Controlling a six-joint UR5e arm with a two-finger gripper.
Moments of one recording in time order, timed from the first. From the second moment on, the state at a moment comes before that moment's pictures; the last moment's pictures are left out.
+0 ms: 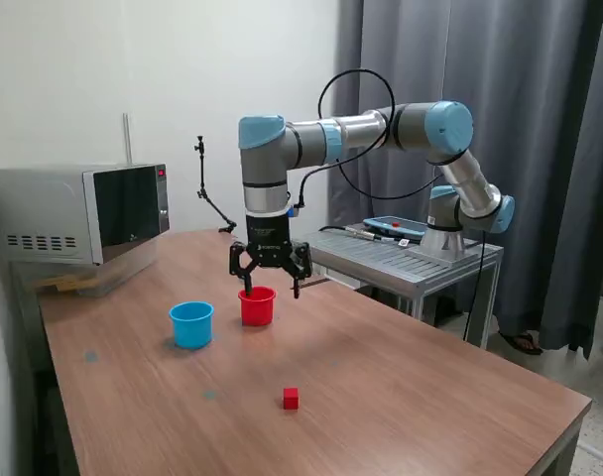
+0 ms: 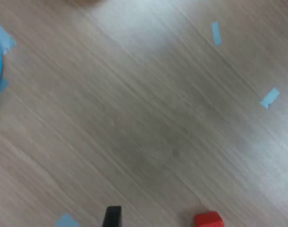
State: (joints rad) arm -0.02 -0.60 0.70 -1.58 -1.58 -3.88
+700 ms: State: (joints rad) arm 0.05 -0.47 0.58 -1.55 -1.60 -3.88
